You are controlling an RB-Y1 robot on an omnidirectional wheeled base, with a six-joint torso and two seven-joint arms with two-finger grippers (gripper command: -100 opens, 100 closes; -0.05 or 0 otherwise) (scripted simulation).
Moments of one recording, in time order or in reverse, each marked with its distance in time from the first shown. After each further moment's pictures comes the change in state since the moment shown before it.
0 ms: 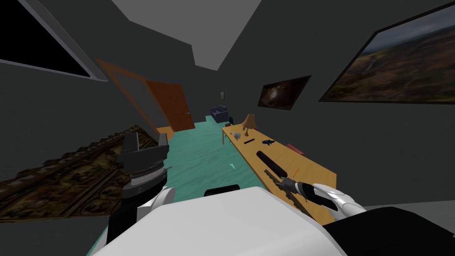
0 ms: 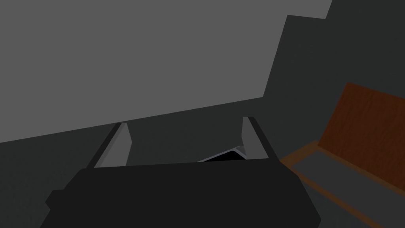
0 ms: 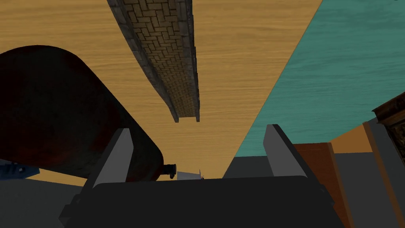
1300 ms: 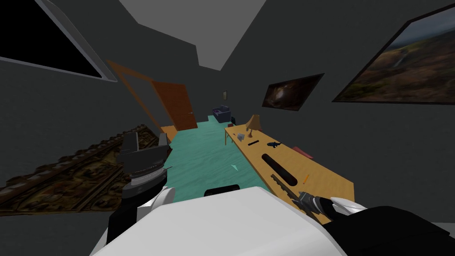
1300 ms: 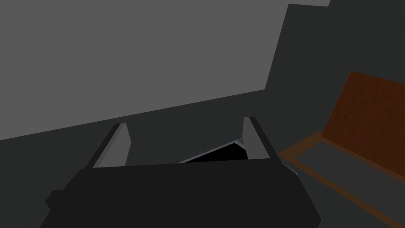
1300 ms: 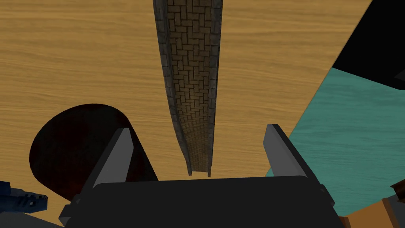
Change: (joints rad) left arm 0.000 0.000 0.000 0.000 0.000 0.000 0.000; right arm 0.030 0.002 0.089 0.174 0.032 0.063 0.053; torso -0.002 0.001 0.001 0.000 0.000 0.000
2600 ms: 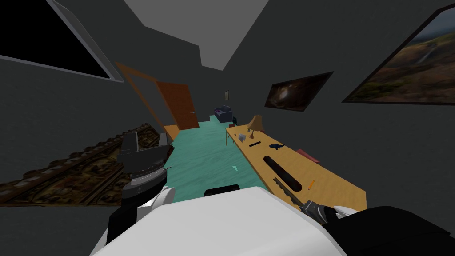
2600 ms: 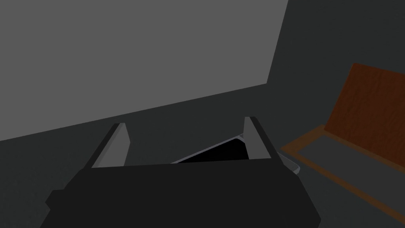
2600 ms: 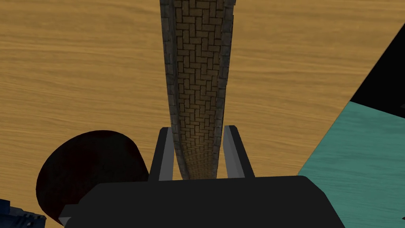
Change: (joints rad) left arm 0.000 0.000 0.000 0.000 0.000 0.000 0.000; right arm -0.003 0.068 0.027 0.097 0.015 0.053 0.030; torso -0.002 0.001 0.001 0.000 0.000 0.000
